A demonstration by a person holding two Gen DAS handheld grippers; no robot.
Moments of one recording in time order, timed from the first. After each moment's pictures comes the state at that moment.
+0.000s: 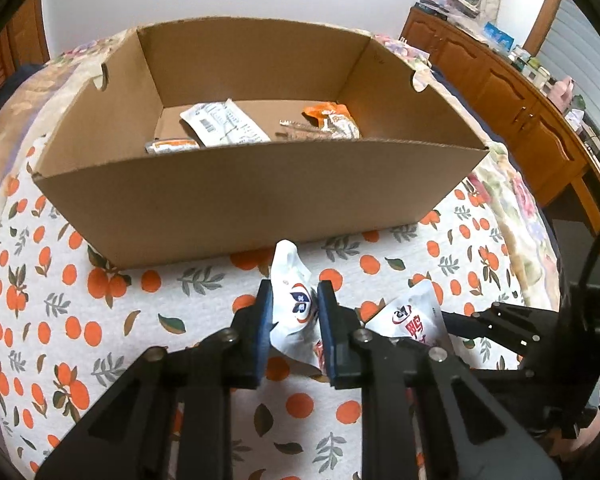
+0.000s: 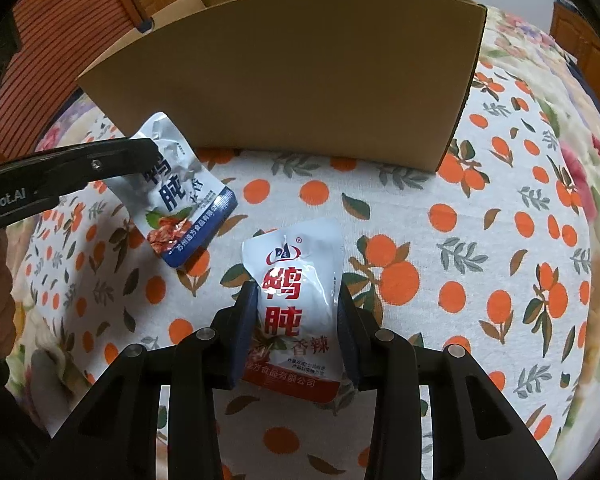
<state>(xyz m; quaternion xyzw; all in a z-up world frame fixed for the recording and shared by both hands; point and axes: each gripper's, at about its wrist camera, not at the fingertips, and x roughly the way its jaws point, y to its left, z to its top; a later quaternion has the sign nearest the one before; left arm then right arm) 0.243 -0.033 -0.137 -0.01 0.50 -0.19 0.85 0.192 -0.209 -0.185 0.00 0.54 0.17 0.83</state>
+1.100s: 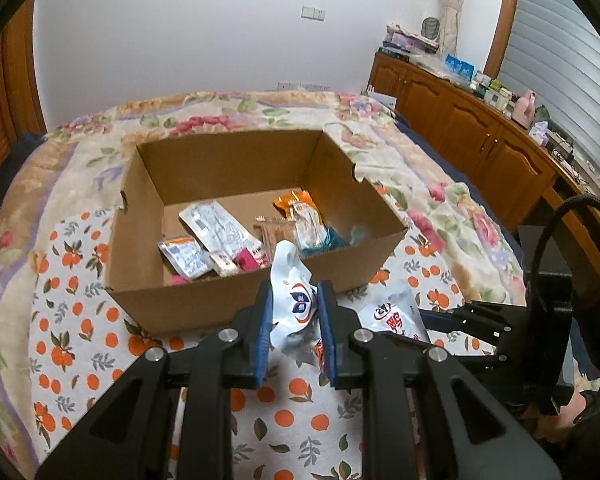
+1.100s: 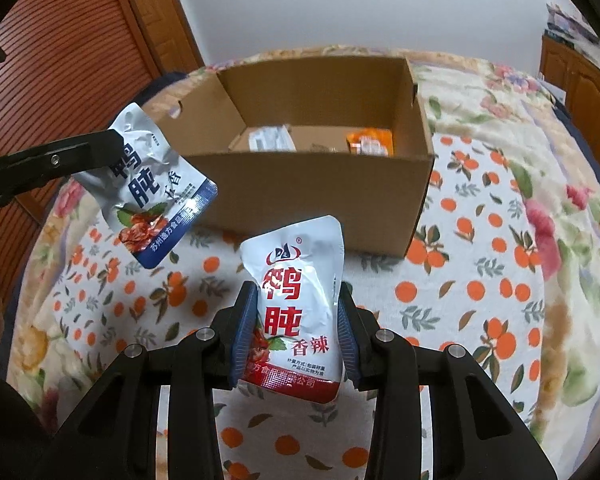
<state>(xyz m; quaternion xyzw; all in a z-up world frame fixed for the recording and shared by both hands) 0.217 -0.031 -0.035 0.01 0.40 -0.22 0.89 0.185 -0.221 -0.108 0.01 0.45 0.18 0.88</state>
